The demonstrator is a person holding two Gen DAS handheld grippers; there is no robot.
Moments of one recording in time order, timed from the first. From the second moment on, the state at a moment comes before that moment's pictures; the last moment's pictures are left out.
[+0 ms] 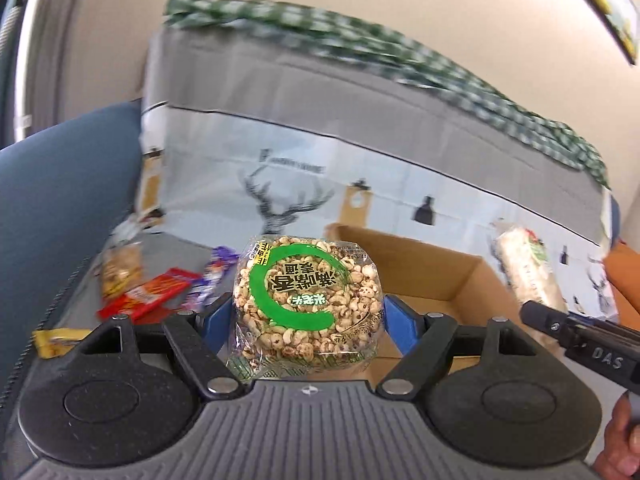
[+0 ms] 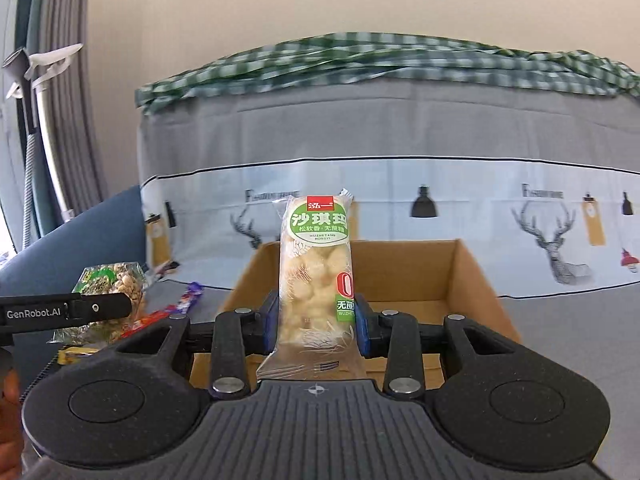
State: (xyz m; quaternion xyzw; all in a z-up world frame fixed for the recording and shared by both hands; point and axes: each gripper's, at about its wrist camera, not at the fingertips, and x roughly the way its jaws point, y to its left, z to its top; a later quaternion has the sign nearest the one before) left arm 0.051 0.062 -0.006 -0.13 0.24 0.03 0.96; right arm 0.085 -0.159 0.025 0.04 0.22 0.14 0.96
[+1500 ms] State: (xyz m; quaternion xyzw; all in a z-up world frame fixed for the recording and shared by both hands) left arm 0.062 0.019 -0.021 -0.12 0.22 -0.03 0.97; right arm 0.098 -0.253 -0.018 0.13 0.26 0.04 0.96
